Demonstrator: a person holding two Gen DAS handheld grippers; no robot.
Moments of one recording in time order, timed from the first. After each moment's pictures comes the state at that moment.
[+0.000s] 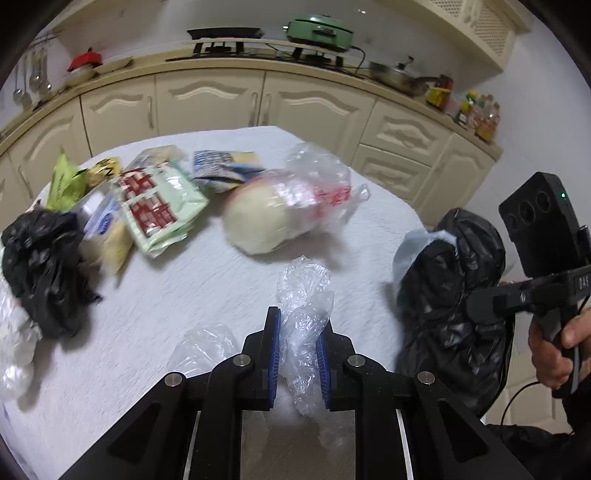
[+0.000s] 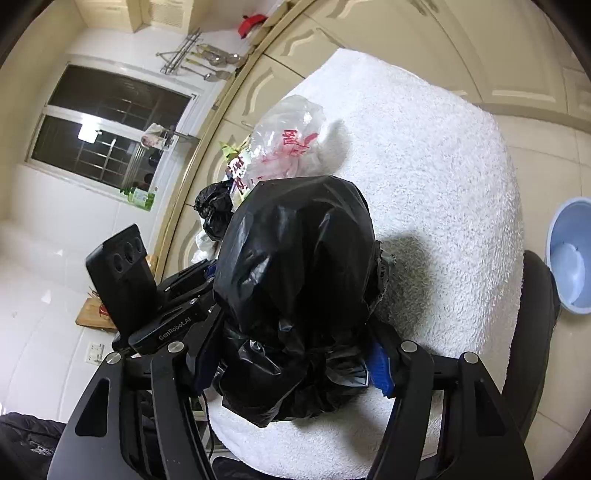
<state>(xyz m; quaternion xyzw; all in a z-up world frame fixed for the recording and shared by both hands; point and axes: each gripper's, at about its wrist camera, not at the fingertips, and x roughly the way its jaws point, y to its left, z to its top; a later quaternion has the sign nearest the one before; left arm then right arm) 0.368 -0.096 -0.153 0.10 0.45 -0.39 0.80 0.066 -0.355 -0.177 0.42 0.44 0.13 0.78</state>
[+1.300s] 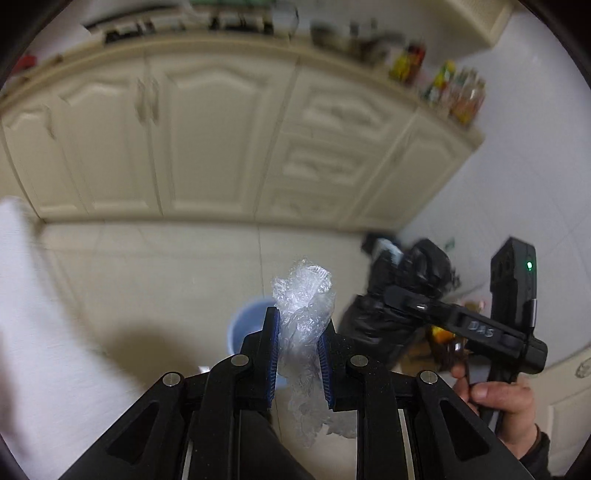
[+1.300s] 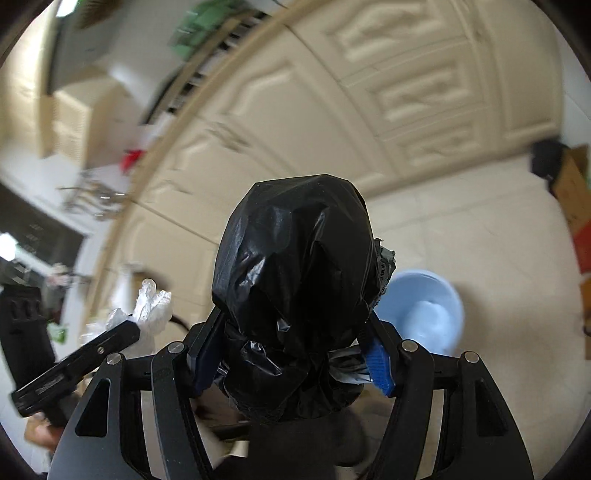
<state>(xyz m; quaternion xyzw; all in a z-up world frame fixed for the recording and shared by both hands) 0.370 -0.395 -0.187 0.11 0.51 -0.44 0.73 -0.053 -0.624 -0.216 0.43 0.35 -0.19 0.81</state>
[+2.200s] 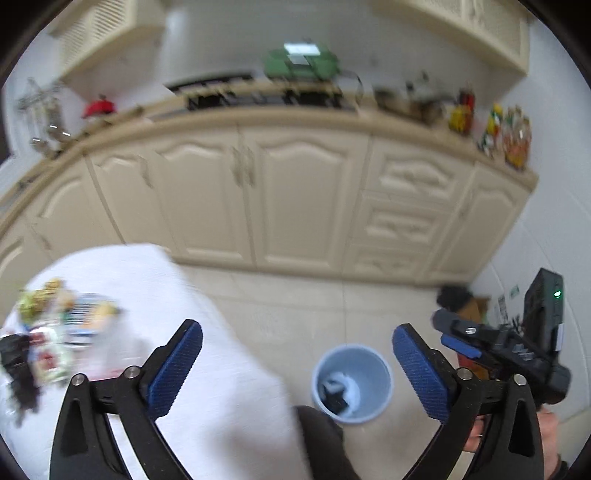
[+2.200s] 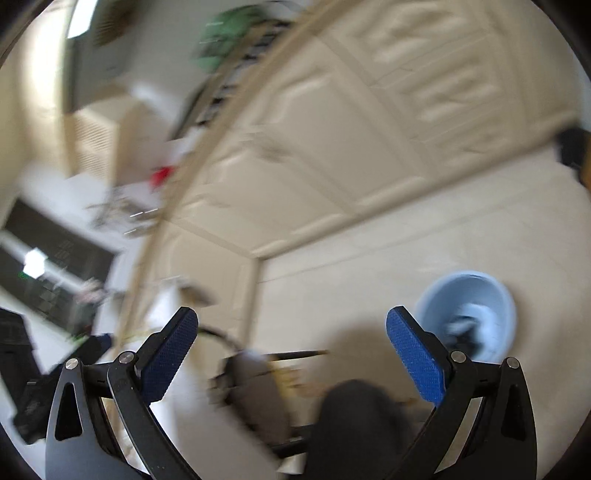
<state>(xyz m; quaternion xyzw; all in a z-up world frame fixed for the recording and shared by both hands) 0.327 -0.282 -0.084 0.11 0.37 -0.31 0.87 -0.027 -0.585 -0.175 0.47 0.27 -0.11 0.83</state>
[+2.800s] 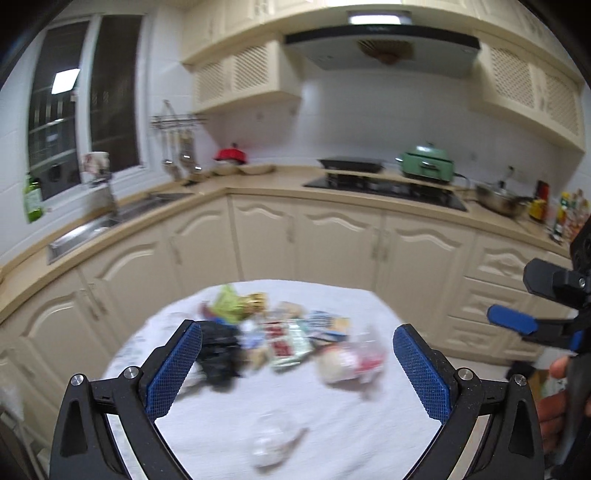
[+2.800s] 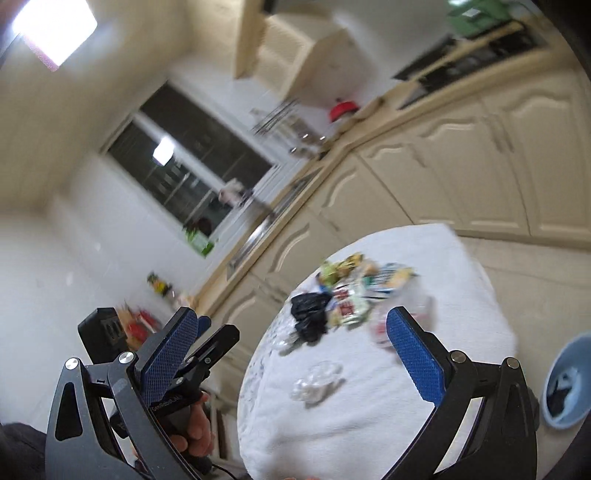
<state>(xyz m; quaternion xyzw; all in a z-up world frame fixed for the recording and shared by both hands) 0.153 -0.014 -0.032 0.05 0.24 -0.13 0.96 0.062 -0.354 -0.020 0.34 0.26 0.18 0.89</state>
